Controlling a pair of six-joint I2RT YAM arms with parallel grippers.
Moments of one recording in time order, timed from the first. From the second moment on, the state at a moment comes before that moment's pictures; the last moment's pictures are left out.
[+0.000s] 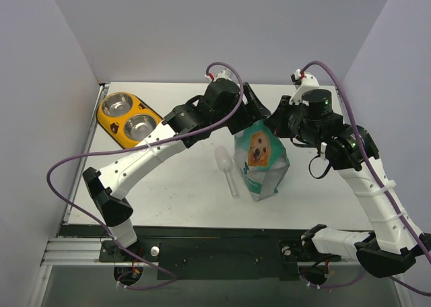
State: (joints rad) left arm -0.94 1.74 1.98 -0.68 -0.13 -1.15; right arm 0.54 1.17 1.57 -0.88 0.08 0.43
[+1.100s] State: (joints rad) left arm -0.91 1.61 1.76 -0.50 -0.09 -1.25; right arm 0.54 1.17 1.57 -0.88 0.06 0.50
